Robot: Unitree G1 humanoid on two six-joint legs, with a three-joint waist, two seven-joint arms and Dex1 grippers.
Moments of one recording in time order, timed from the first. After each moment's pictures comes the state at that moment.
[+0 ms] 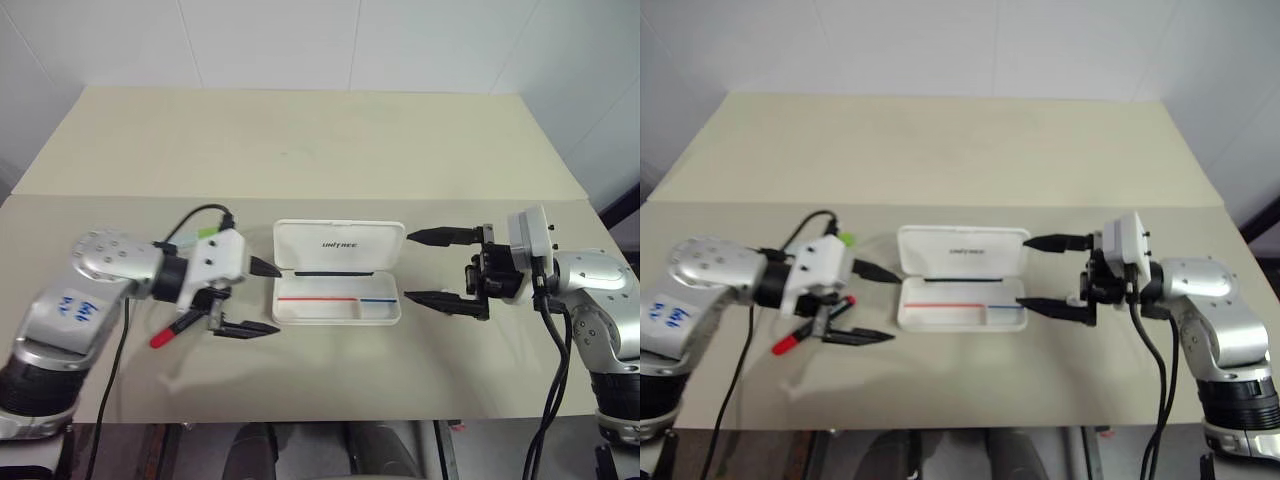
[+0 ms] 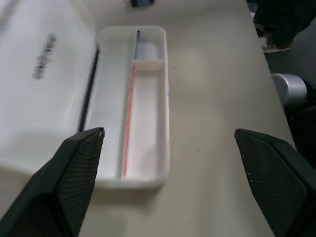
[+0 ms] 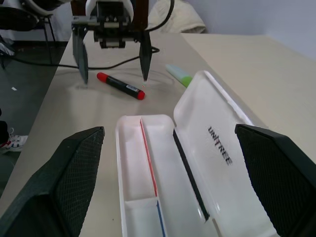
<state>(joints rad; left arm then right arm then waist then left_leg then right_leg) -0.47 0.96 0.04 -0.38 -0.39 0.64 -1.26 -0.38 -0.74 -0.11 -0.18 0.64 0.26 1.28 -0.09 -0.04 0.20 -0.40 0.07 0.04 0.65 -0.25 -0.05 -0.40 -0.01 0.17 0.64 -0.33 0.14</state>
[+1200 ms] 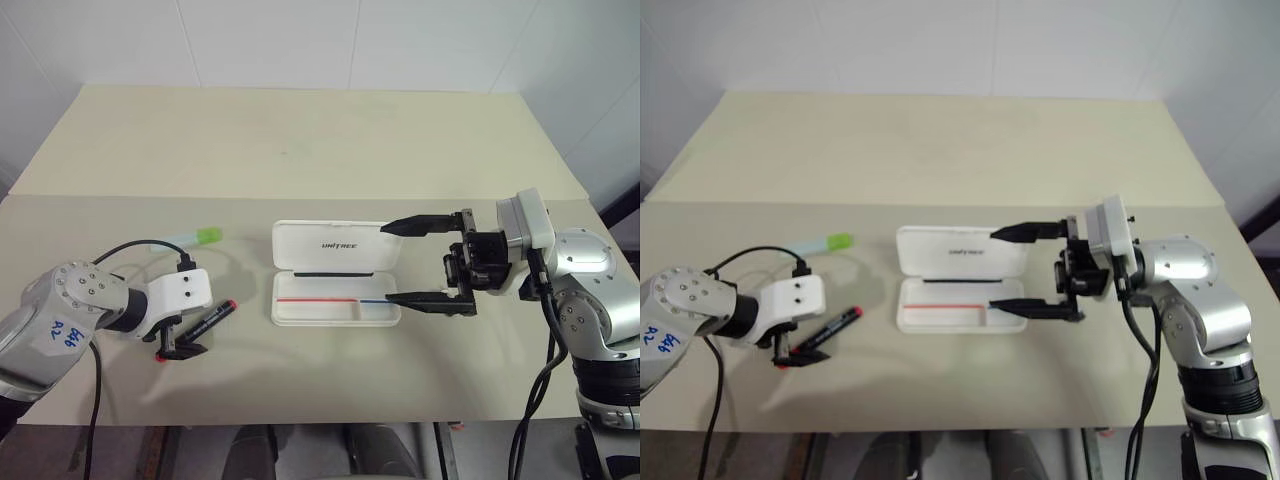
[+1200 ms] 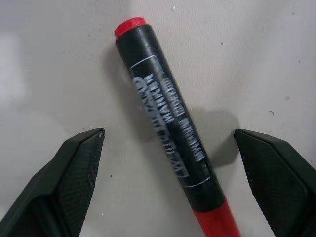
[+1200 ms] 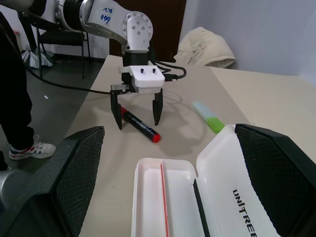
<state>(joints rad) -0.26 1.22 -0.14 -0.46 -0.13 0.82 -1.05 -0.47 -0.69 -0.07 -0.29 0.70 0.33 1.29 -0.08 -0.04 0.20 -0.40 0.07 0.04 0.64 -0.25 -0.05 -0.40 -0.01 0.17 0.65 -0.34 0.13</state>
